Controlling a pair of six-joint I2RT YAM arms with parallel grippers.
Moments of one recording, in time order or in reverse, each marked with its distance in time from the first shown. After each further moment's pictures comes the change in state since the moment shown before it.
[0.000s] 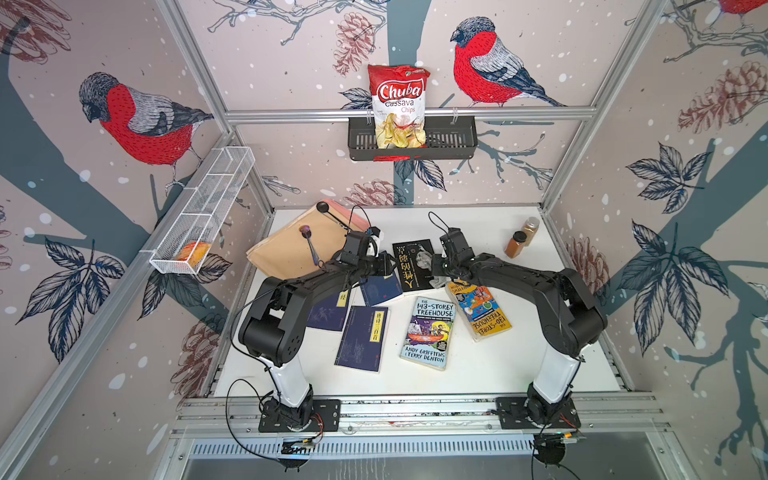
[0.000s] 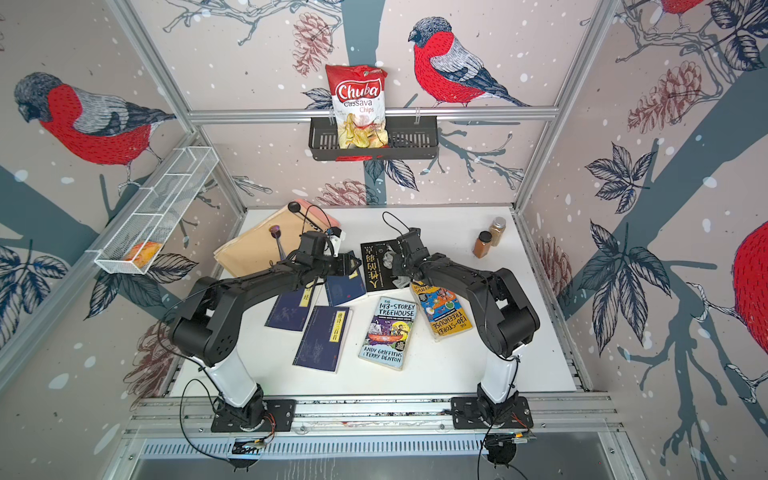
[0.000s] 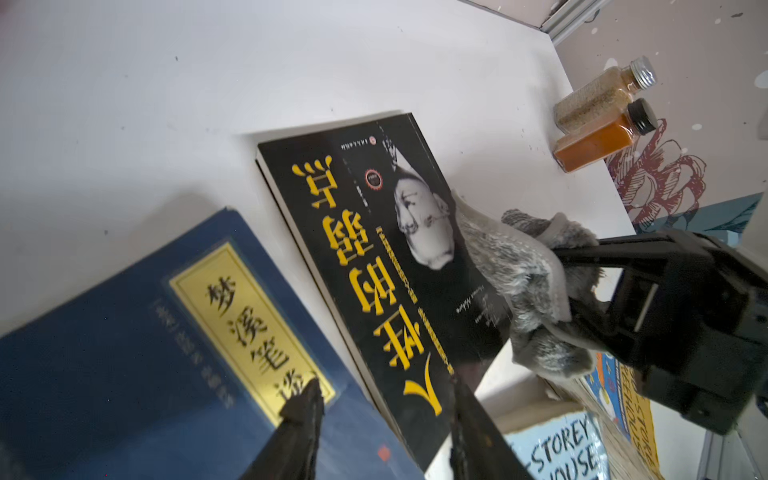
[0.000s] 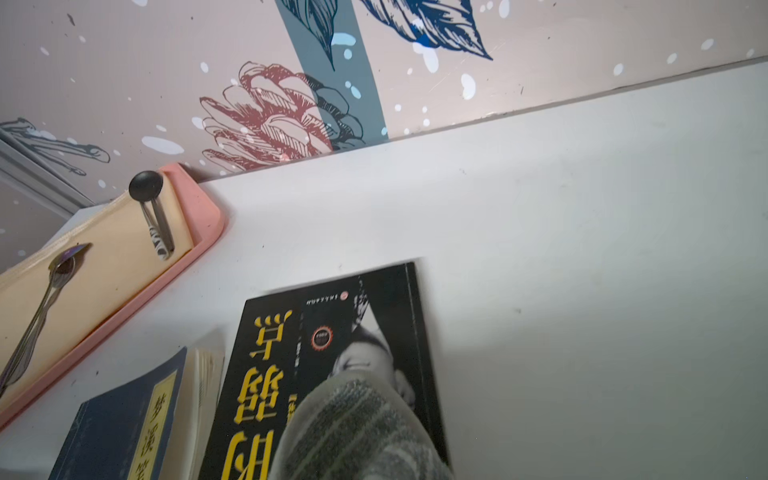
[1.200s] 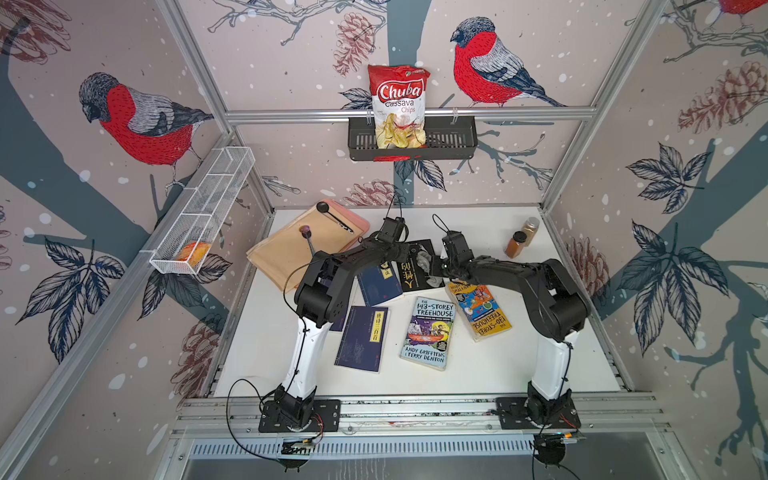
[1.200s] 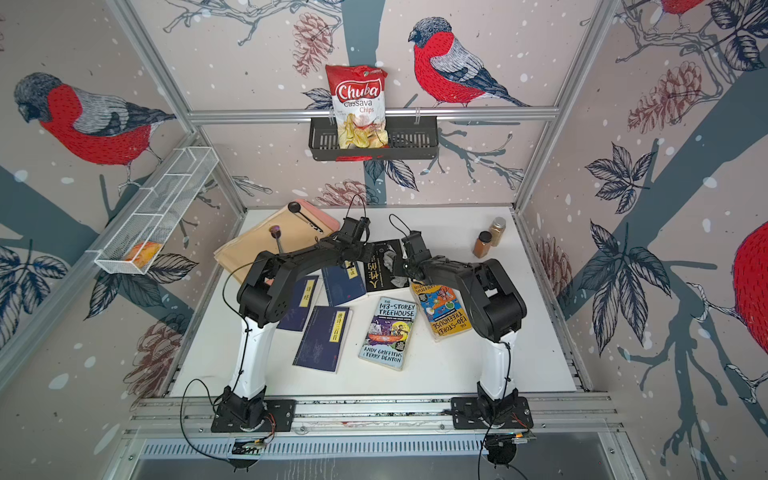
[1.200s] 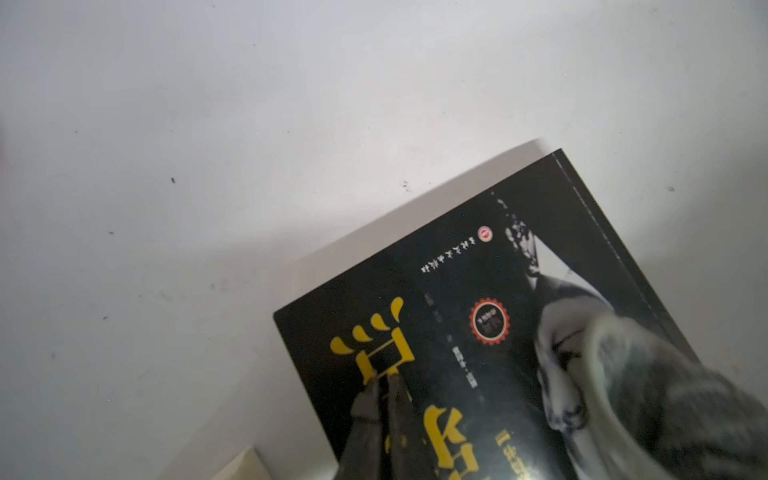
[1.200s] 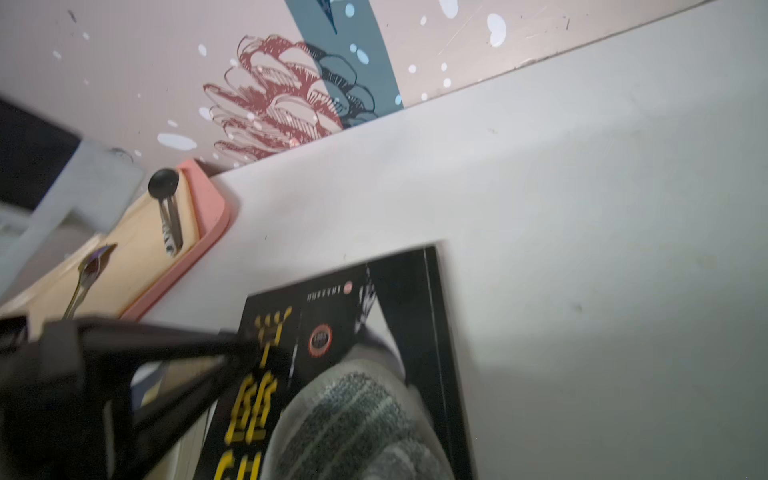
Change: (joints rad) left arm -0.102 0.439 0.528 -0.279 -0.374 0.184; right arm -0.055 0.197 0.068 0.151 -0.153 0.010
